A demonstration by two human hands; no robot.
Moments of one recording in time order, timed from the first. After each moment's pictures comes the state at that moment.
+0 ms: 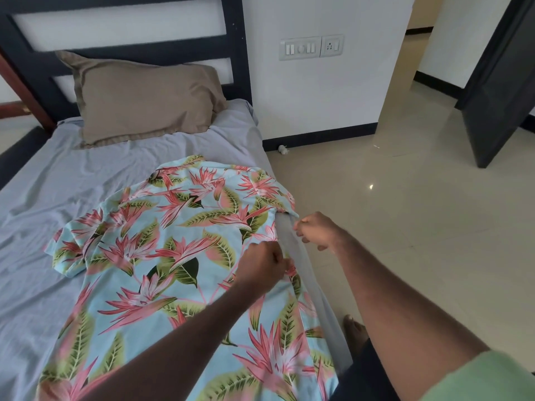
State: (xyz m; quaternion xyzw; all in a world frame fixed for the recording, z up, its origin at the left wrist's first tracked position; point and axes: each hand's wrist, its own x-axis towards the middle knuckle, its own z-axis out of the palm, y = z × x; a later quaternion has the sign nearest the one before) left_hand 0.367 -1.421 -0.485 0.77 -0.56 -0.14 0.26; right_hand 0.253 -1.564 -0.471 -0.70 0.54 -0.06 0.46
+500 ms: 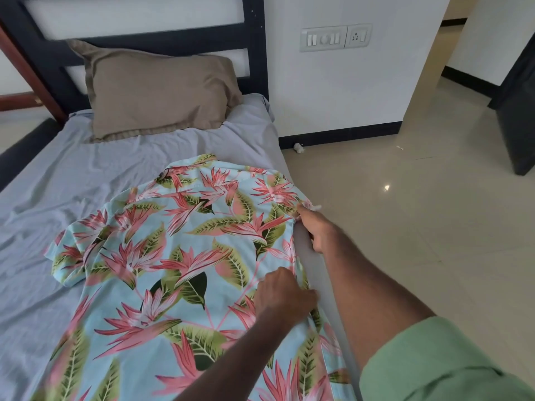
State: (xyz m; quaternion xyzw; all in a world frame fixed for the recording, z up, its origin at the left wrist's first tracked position) left_hand 0.350 -1.430 -0.495 0.87 -0.39 -0.26 0.14; right_hand 0.343 -1.620 -0.526 -0.46 0.57 -0.14 0.67
